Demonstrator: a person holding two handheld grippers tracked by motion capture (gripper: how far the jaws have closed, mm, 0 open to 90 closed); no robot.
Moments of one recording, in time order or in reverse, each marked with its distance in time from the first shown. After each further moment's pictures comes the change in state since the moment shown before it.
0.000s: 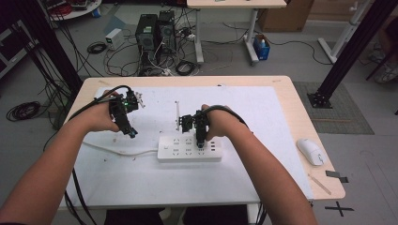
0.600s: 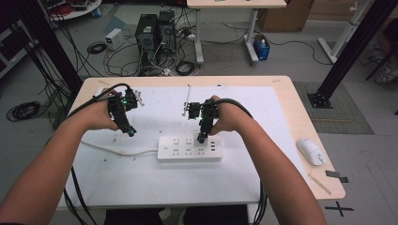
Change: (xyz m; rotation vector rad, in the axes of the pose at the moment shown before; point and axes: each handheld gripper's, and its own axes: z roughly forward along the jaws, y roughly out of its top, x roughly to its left) left arm 0.001 0.002 -0.008 0.012 0.011 0.002; right arm -0.007 -0.025 -0.038 -0.176 0.022 0.109
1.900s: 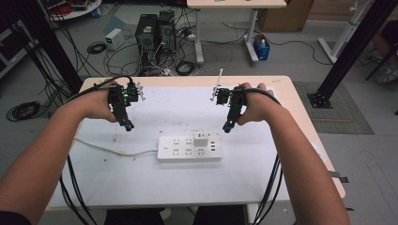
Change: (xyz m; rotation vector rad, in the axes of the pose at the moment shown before) left arm 0.009 0.015 -0.019 0.076 -0.067 0.048; right arm -0.023 -0.067 -0.049 0.032 -0.098 0.145
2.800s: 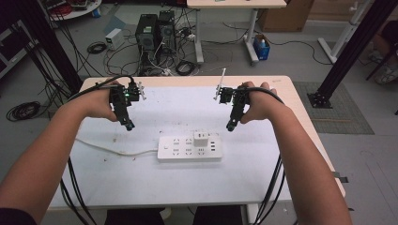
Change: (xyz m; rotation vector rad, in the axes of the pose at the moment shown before) left arm 0.005 0.000 0.004 0.014 -0.002 0.000; right arm -0.008 -0.007 0.002 0.029 -0.012 0.021
